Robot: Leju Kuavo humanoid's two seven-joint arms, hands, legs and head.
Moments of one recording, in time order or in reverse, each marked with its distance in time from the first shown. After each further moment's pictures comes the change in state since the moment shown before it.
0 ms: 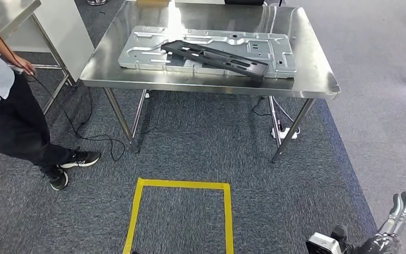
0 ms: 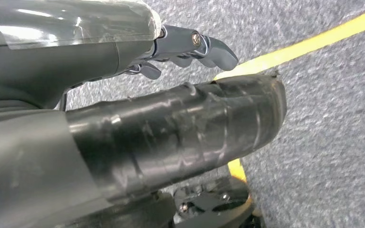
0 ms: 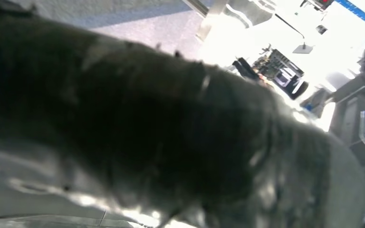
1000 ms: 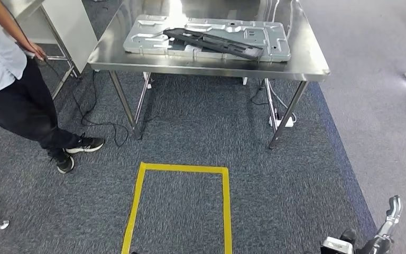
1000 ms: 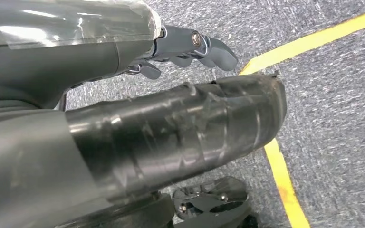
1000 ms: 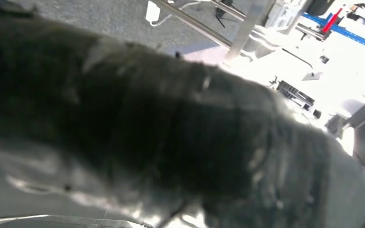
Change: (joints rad) left arm 0.001 0.001 -0.011 0.000 0.012 0.000 -0.011; right arm 0.012 -0.021 -0.025 0.038 -0.173 0.134 -0.016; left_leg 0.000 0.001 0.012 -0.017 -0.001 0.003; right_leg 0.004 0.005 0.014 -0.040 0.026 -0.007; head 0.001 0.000
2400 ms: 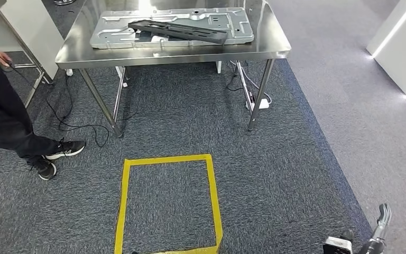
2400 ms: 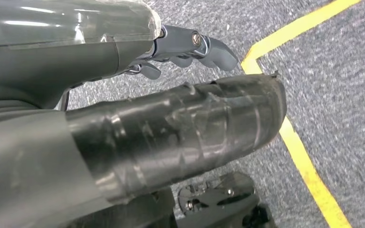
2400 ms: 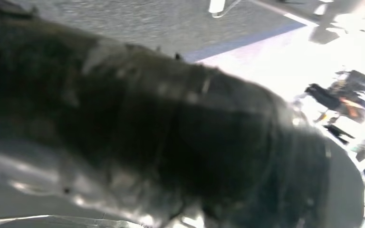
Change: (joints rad) left arm 0.006 0.000 -0.001 0.000 0.014 0.012 -0.007; right arm -0.005 0.051 -0.119 0.106 -0.012 0.111 0.011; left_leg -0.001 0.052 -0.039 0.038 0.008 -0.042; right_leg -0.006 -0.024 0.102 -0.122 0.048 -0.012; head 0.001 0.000
